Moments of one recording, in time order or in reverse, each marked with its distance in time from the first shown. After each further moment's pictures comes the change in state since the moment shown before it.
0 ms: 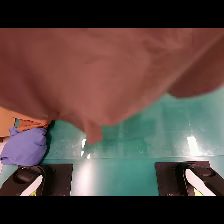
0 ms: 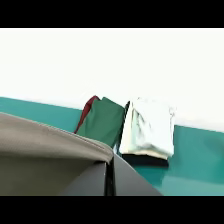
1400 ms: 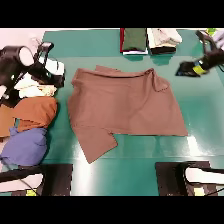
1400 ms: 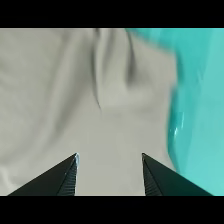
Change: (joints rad) left arm 0.137 -0.737 -0.207 0.155 -0.628 -0.181; right arm -0.105 -0.507 -0.503 0.092 0.060 -0.053
